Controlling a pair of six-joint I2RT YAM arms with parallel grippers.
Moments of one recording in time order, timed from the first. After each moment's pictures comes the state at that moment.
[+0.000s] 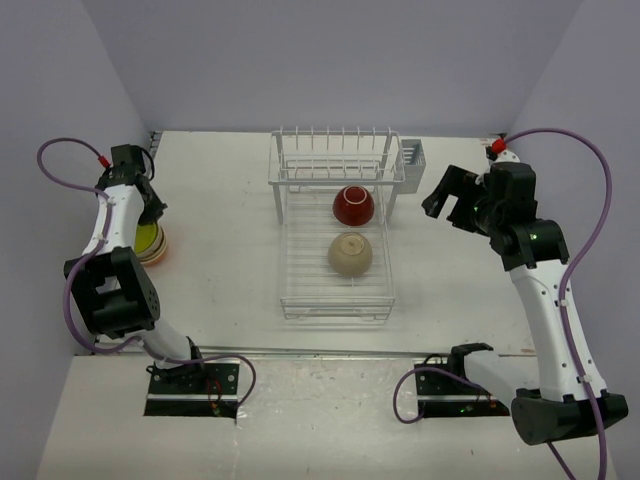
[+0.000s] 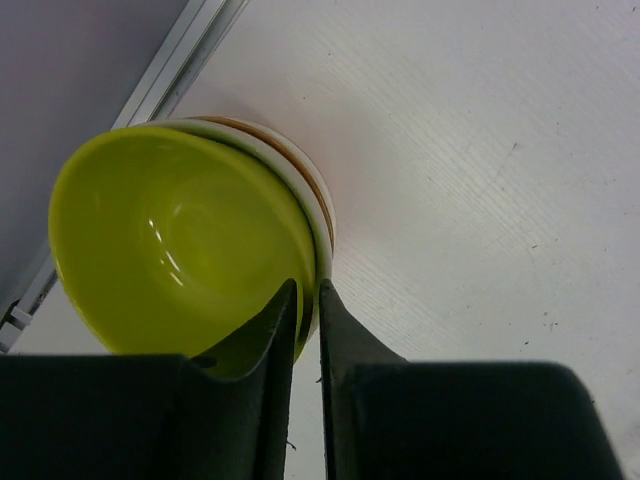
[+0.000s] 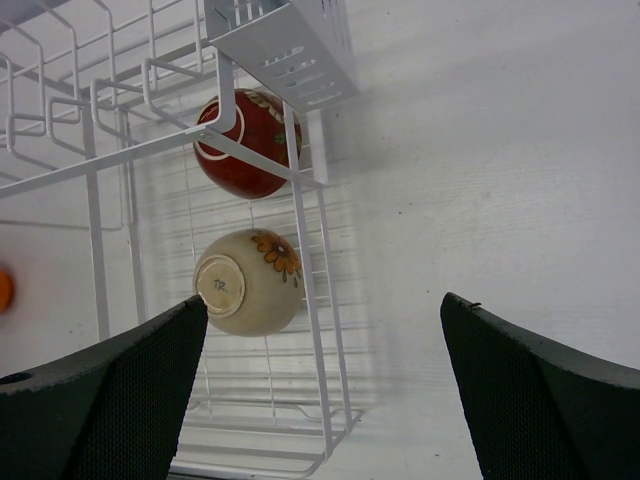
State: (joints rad) left arm 0.28 1.63 1.34 -0.75 -0.24 -0.35; right arm 0.12 1.04 1.29 -0.85 -0.04 0.46
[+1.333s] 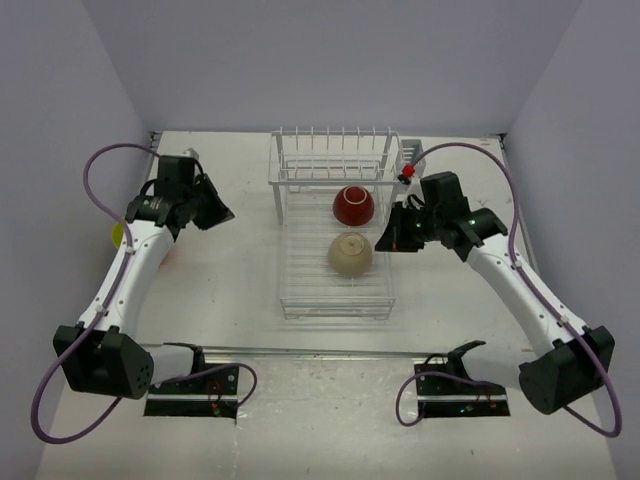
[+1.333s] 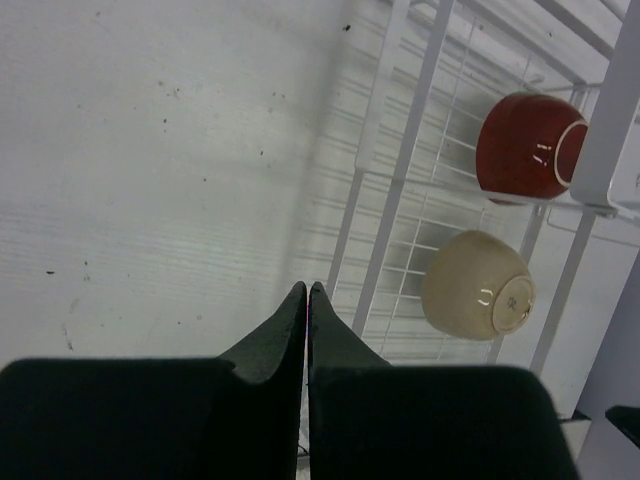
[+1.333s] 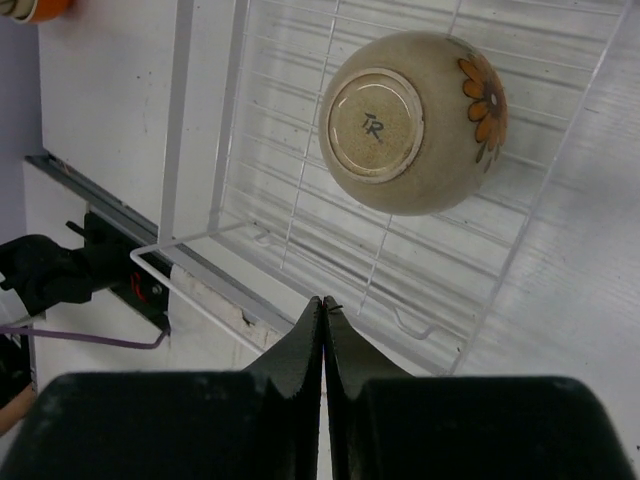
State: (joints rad) left arm -0.11 1.27 1.22 -0.76 0.13 -0.64; right arm 0.39 1.19 1.14 -0.78 -0.39 0.43
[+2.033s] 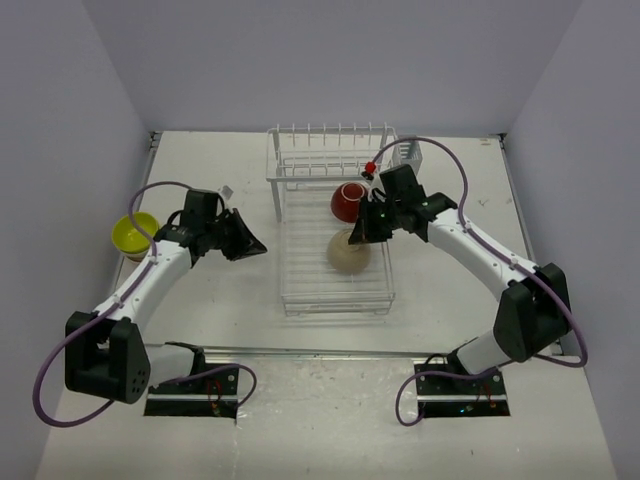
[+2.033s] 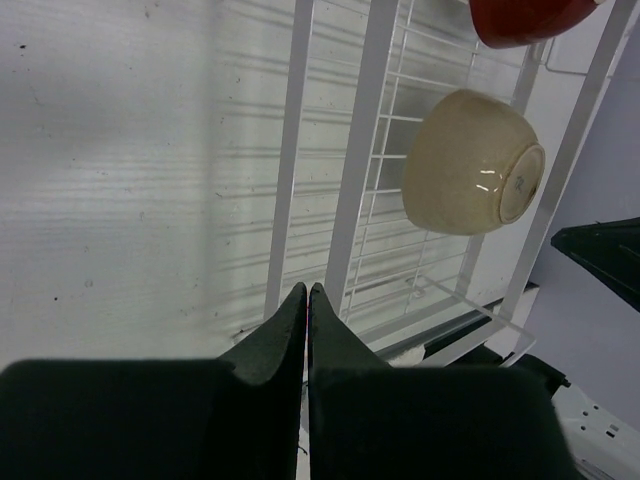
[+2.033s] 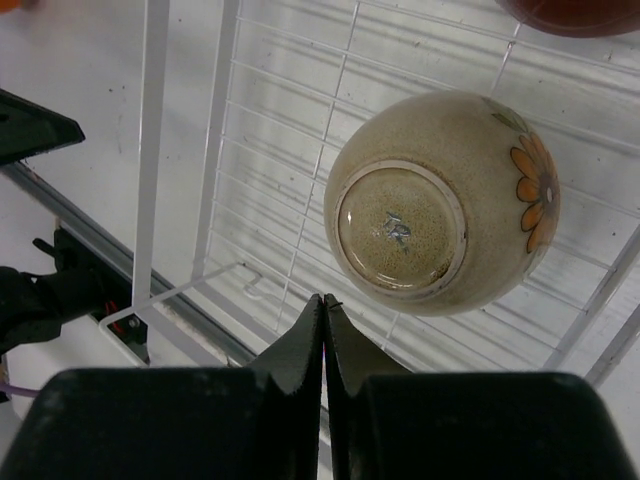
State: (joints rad) left arm -0.19 1.24 0.87 -0.52 0.42 -0.72; right arm 0.49 1.50 1.20 -0.60 -0.37 0.44
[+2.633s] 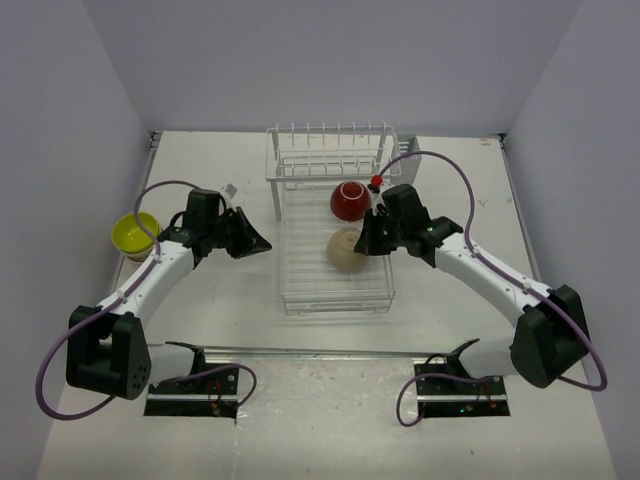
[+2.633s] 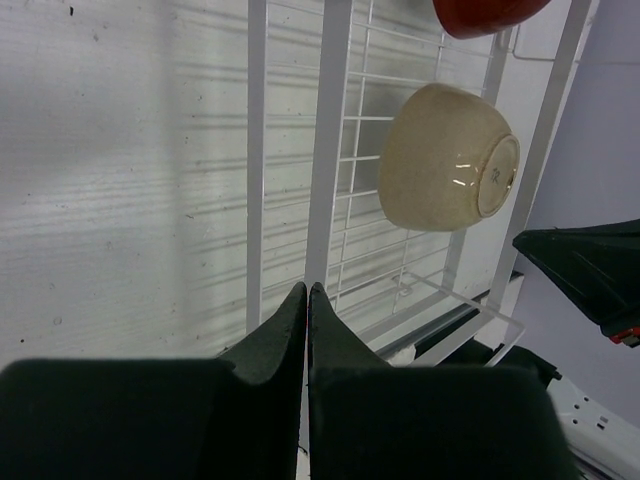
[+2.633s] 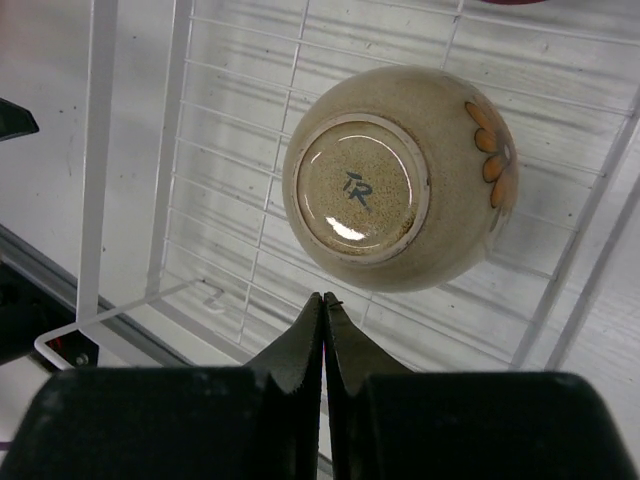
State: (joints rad) left arm -0.20 1.28 0.84 -0.41 0.48 -0.72; right arm 0.55 1.39 1.03 -0.46 -0.22 0.47
